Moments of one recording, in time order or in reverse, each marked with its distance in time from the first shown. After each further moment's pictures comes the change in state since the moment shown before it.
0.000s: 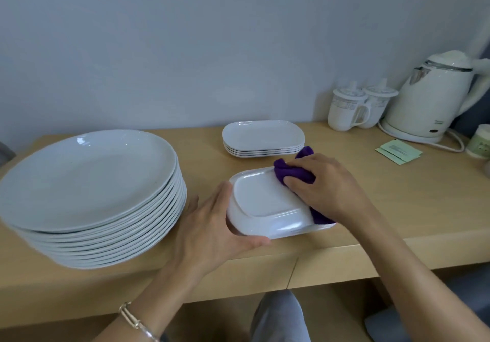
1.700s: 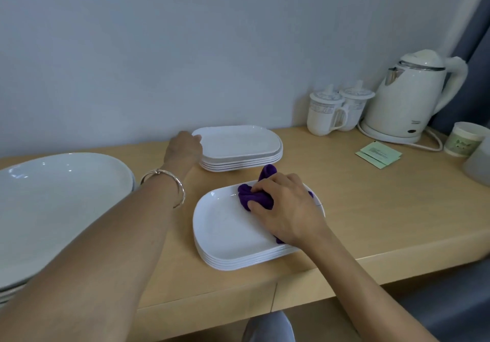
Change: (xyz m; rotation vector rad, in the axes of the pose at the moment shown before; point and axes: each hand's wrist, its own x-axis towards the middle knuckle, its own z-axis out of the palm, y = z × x) left_hand 0.200 -0.058 0.051 -0.157 -0.207 -0.635; right_hand 0.010 0.010 0.032 -0.087 -0.043 -0.016
